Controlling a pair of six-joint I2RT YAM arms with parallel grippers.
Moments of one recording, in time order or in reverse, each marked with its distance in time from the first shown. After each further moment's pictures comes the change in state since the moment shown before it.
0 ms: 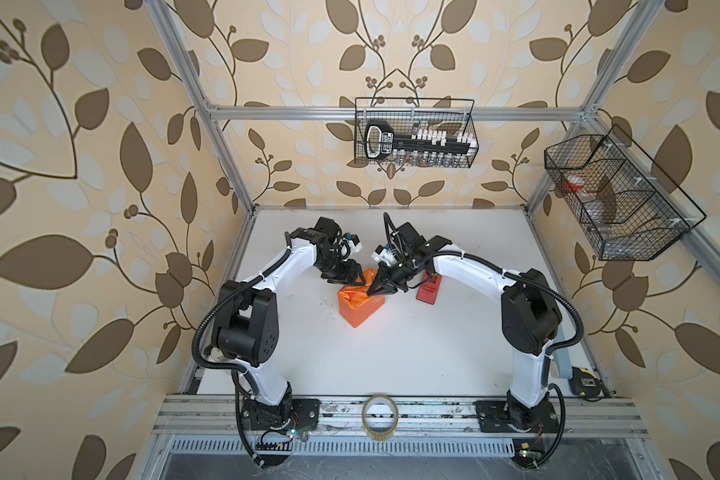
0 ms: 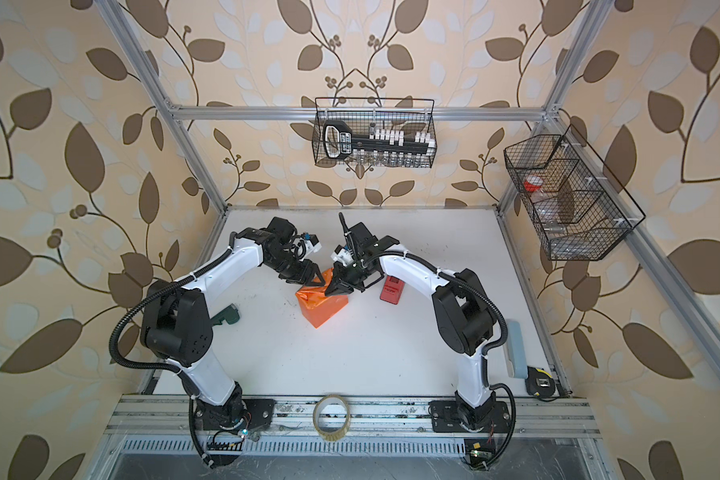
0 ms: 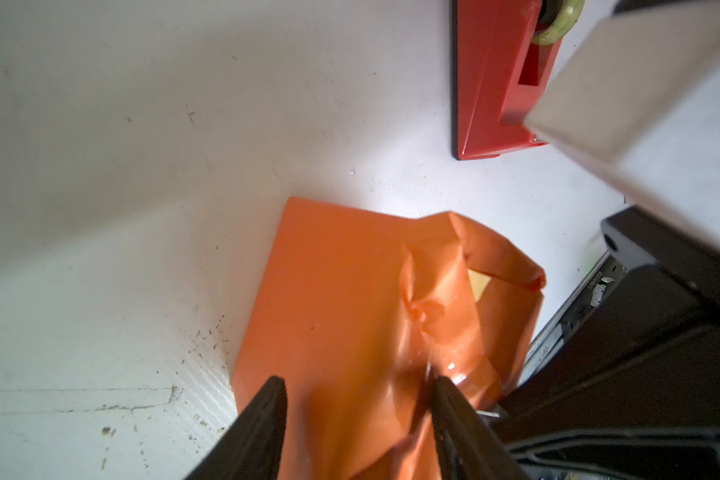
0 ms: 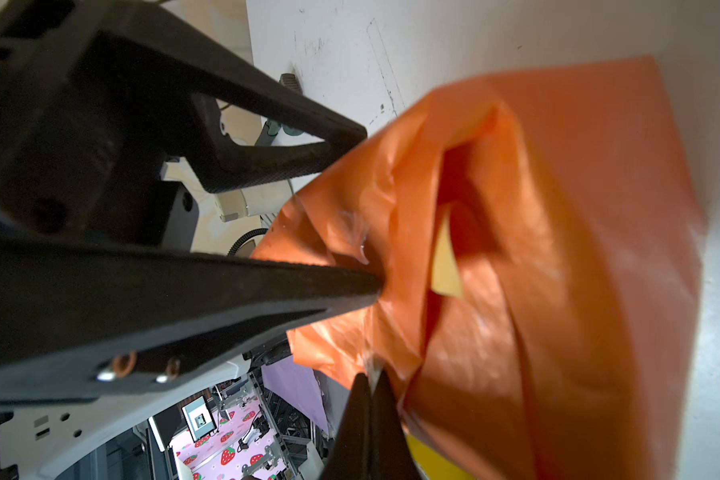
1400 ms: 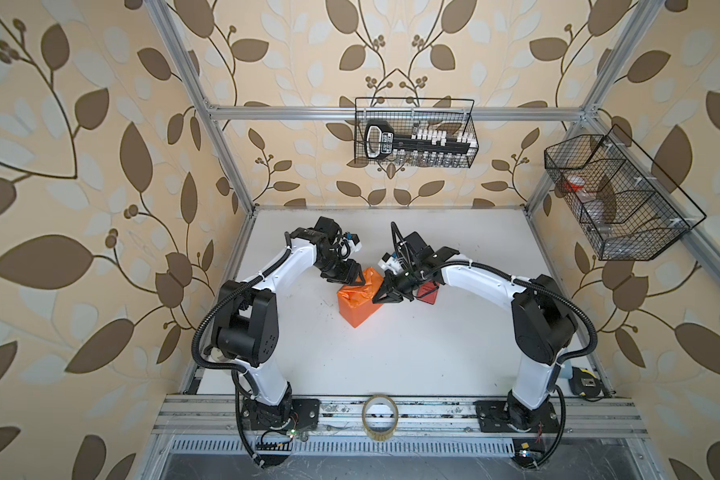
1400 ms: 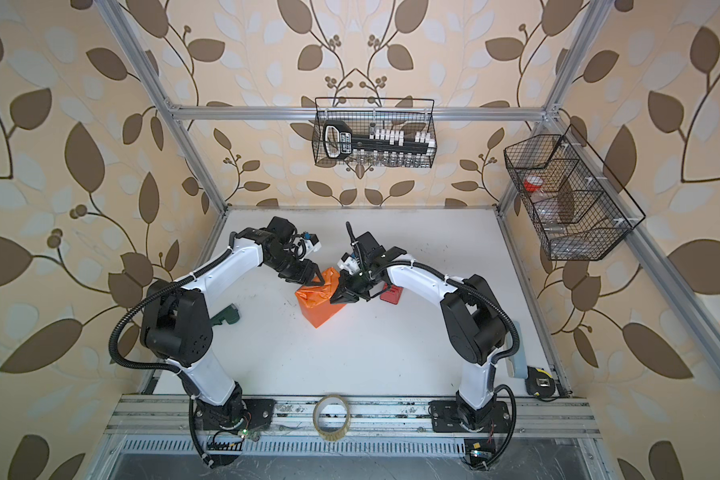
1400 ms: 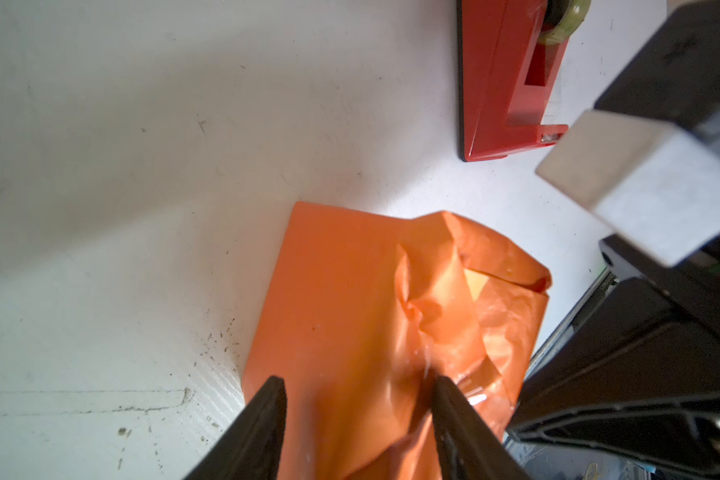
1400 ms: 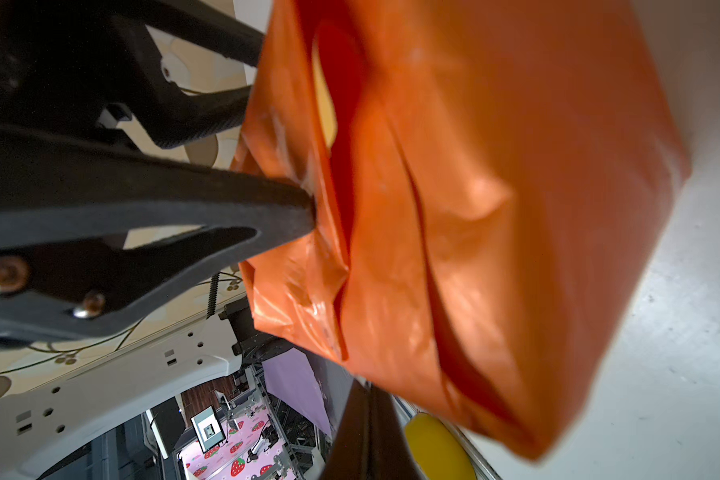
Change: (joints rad) left arm 0.000 0.000 0.000 0.009 -0.023 0.013; right arm 0.008 -0.077 -0.174 0.135 0.026 0.071
